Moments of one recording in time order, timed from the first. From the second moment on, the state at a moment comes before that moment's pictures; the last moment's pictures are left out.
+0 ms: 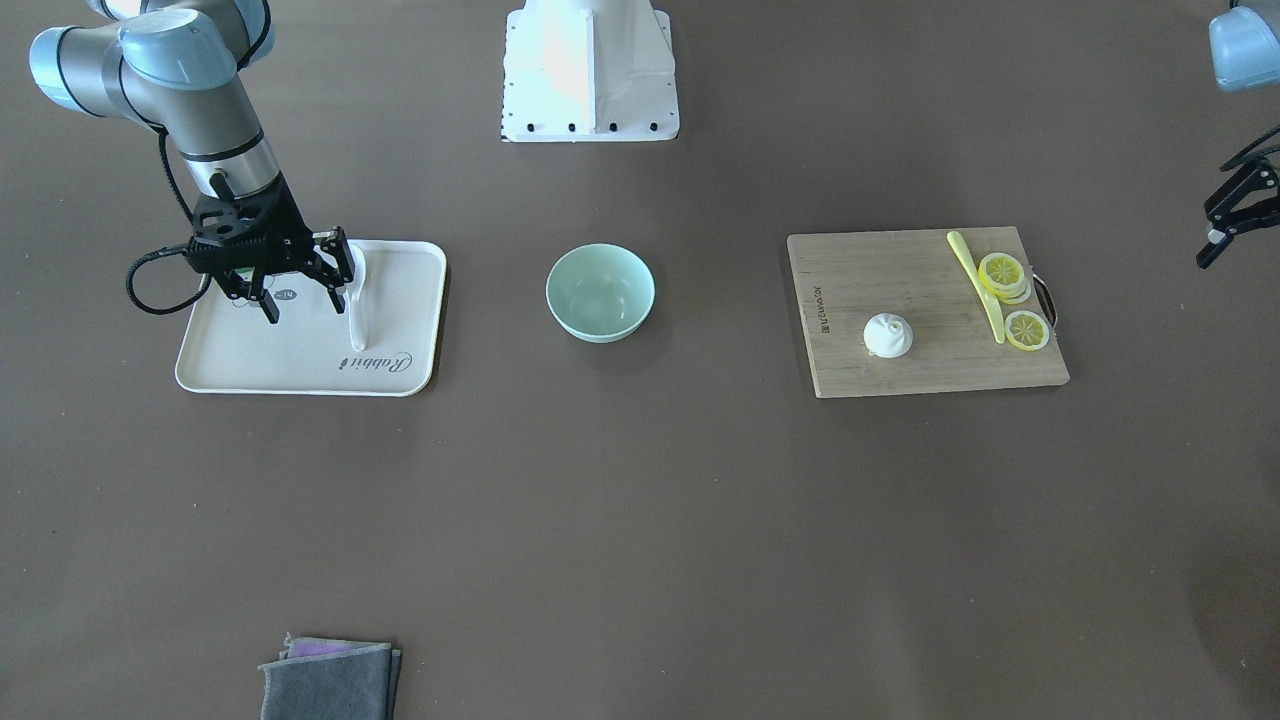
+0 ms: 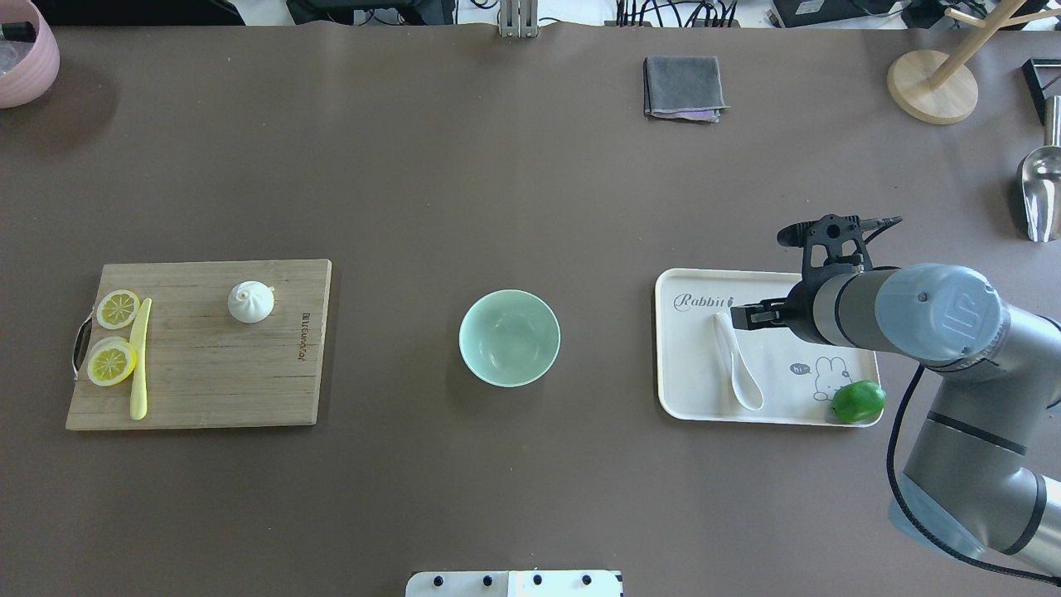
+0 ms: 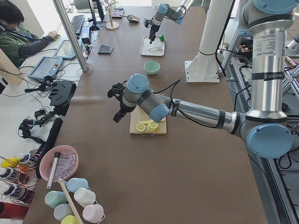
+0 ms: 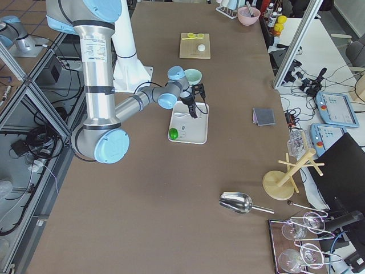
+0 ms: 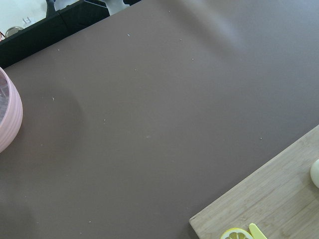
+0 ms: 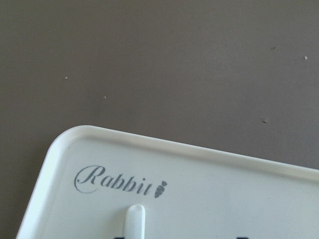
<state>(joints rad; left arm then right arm) -1.37 -1.52 -1.83 -2.12 -2.31 -0.11 0.54 -1.50 1.93 -1.13 1.64 1.04</state>
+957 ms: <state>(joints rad) -1.37 -1.52 -1.83 -2.12 -2.31 -0.11 0.44 -1.50 1.90 -1.13 1.57 1.04</state>
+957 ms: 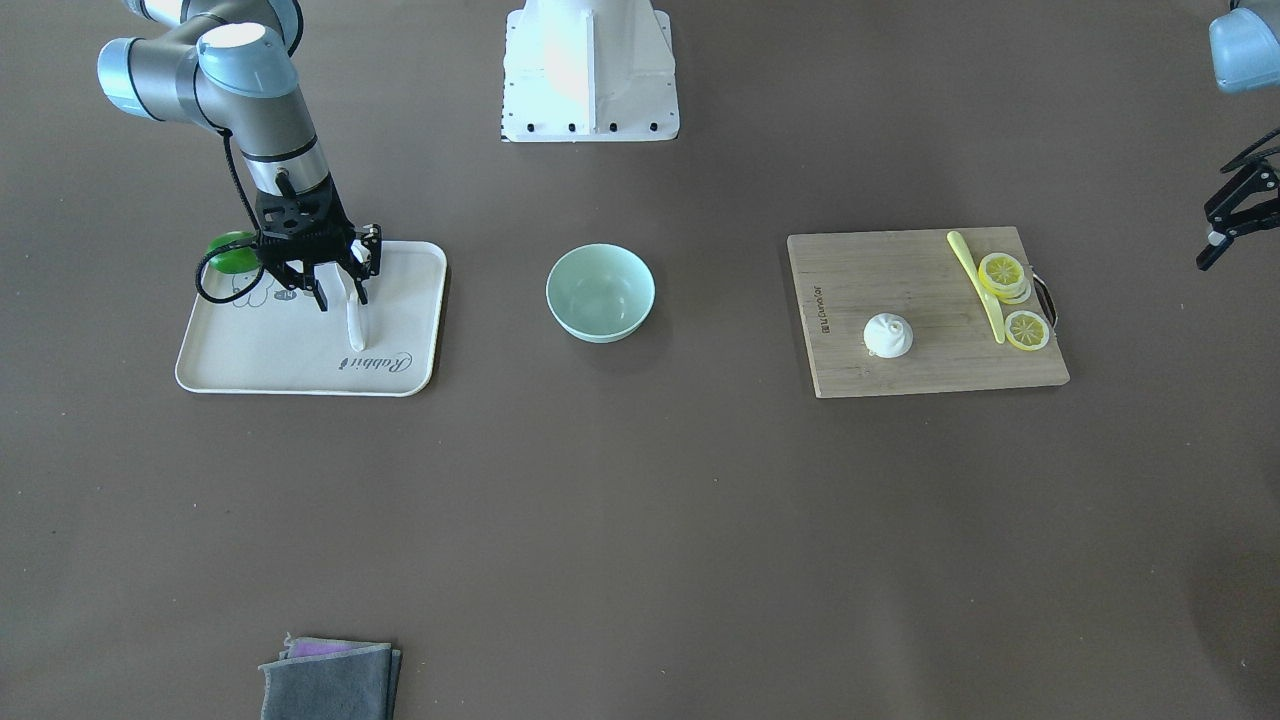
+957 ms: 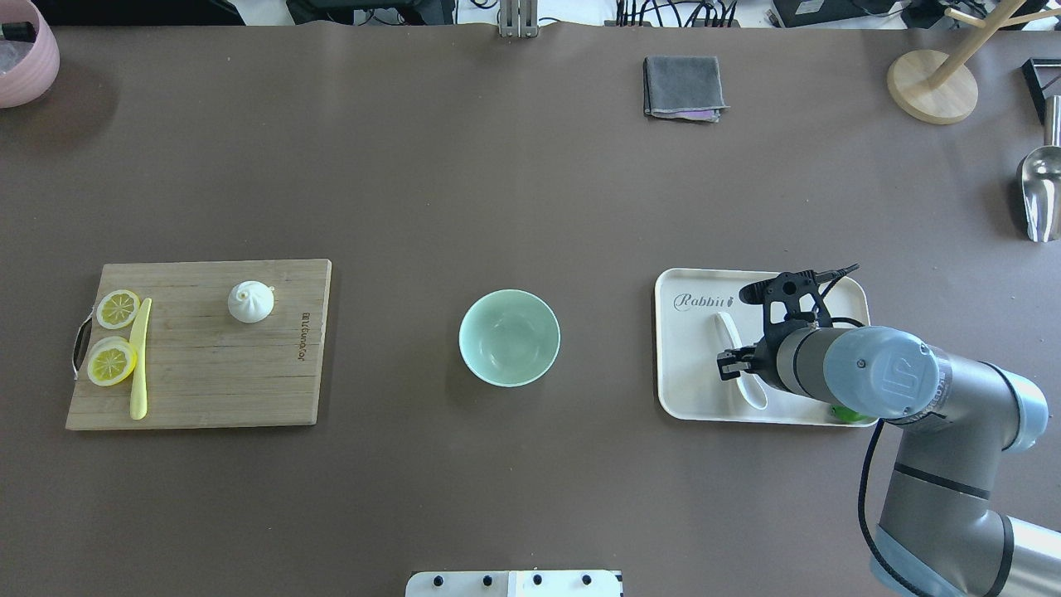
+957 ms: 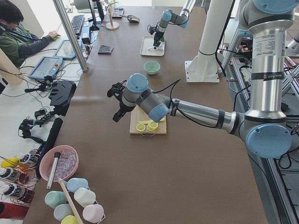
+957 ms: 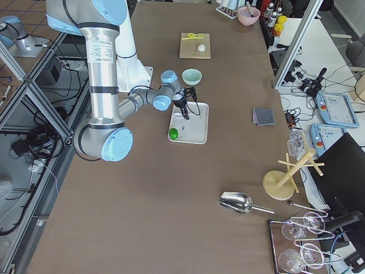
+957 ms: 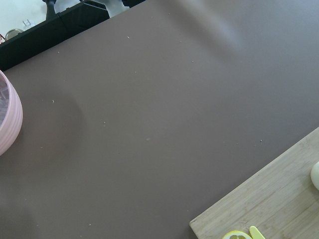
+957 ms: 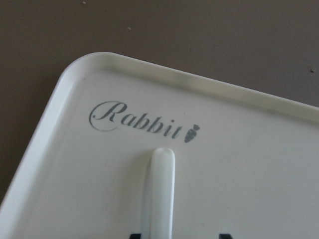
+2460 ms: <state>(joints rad) -1.36 -1.52 -1.83 -2.12 -2.31 -0.11 0.40 -1.03 1.88 -1.60 1.53 1.54</state>
